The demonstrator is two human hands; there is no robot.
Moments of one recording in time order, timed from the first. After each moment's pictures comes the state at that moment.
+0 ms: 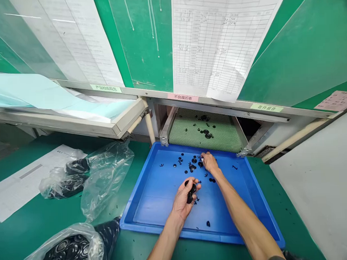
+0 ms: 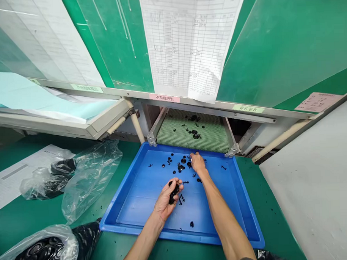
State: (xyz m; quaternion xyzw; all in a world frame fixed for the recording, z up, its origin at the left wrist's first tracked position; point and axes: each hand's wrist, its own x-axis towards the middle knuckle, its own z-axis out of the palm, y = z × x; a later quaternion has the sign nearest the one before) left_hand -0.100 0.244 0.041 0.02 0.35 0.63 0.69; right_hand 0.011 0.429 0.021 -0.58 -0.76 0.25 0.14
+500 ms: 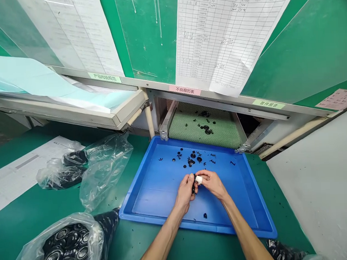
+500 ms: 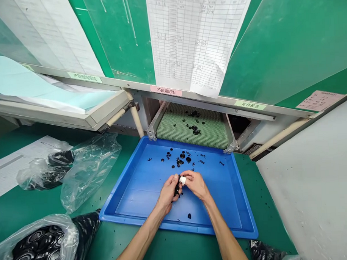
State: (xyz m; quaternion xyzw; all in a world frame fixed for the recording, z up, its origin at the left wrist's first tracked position) left_hand -0.086 0.244 0.031 0.21 0.50 0.56 0.62; right_hand 0.030 0.304 0.047 -0.43 -0.68 0.54 0.25
